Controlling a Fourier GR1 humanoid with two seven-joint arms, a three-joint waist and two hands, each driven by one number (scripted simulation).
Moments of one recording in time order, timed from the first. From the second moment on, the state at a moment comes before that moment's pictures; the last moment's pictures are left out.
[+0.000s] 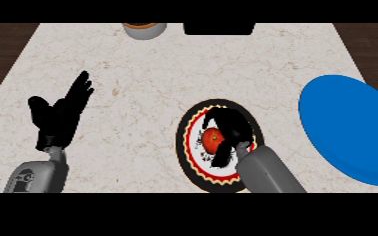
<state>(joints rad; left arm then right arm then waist) -0.15 0.22 0.06 -1.43 0.05 0.02 0.17 -0.38 -0.02 0.42 -1.12 0.80 0.12 0.33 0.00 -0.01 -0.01</state>
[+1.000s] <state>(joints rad) -0.17 0.20 0.07 -1.41 0.02 0.01 0.17 -0.58 -0.06 0.29 -1.05 0.98 -0.28 0.64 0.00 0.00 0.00</state>
